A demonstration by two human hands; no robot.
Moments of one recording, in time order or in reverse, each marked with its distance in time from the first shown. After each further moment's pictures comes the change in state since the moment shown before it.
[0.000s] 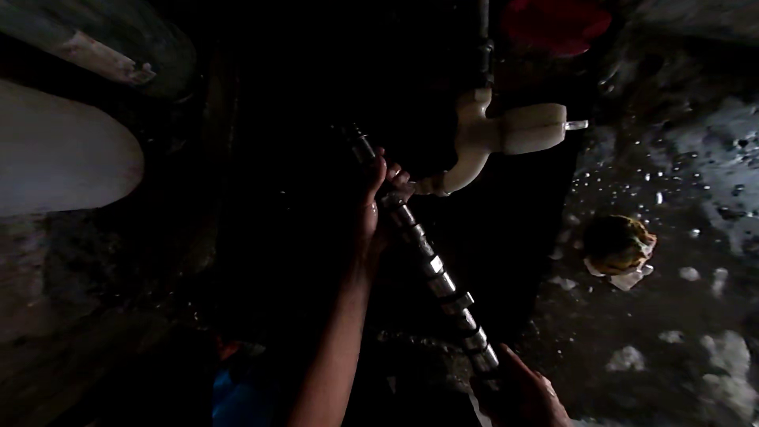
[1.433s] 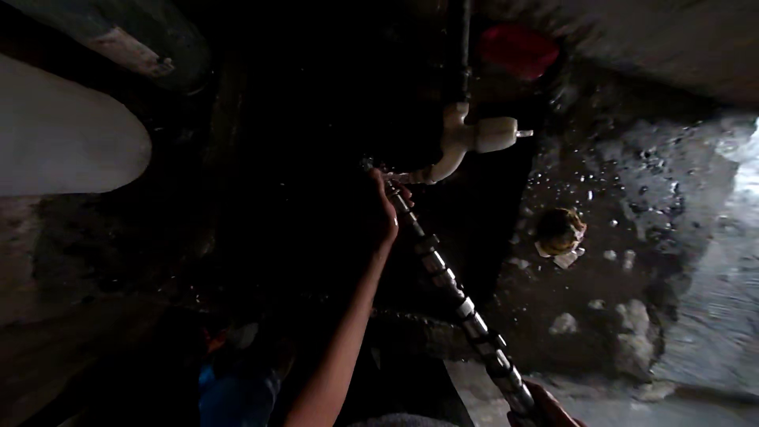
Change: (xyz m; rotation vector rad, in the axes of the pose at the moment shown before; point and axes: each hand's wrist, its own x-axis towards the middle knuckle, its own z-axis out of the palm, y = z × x) left_hand -0.022 -0.019 0.026 0.608 0.376 0.096; right_hand -0.094 0.013 -0.031 -0.304 0.071 0.173
